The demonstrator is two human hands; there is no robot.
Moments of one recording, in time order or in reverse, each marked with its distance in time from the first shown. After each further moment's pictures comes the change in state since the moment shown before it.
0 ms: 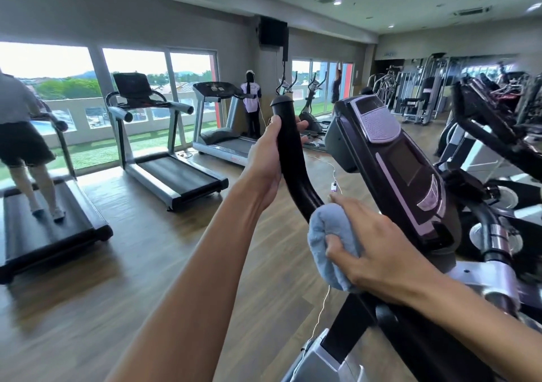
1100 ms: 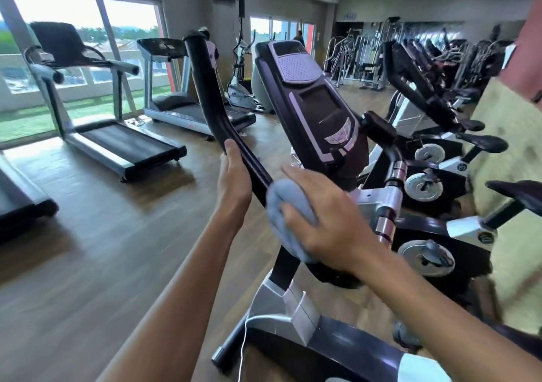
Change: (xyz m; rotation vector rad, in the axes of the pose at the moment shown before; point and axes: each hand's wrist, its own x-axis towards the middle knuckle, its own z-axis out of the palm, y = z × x) left_hand -0.097 -0.110 0.057 0.103 0.334 -0.141; right_hand -0.100 0.008 -0.027 0.086 0.088 0.009
